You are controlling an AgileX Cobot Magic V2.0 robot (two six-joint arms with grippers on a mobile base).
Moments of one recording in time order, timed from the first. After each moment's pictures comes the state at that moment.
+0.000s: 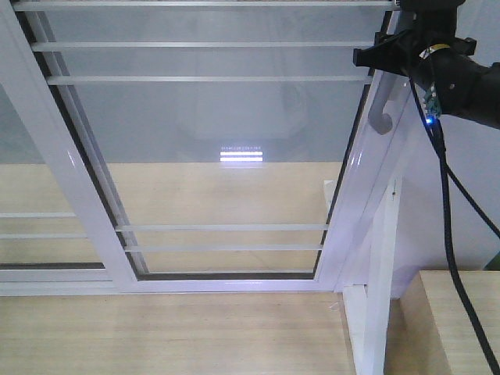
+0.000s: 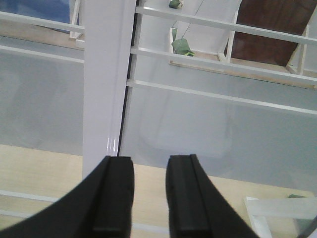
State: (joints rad) left arm 0.05 0.56 -0.38 -0.19 0.14 0.02; right arm 0.14 1.86 -1.24 0.32 -0.28 -0.36
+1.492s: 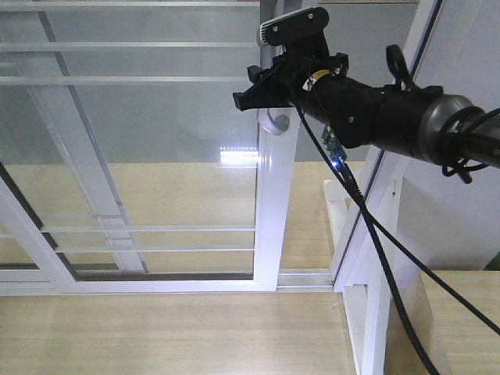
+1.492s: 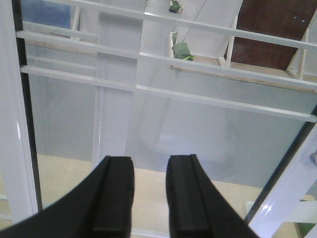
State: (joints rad) left arm 0.05 0.57 -0.38 -0.19 0.12 0.02; right arm 0.50 1.82 -1.24 0.29 -0.19 -0.34
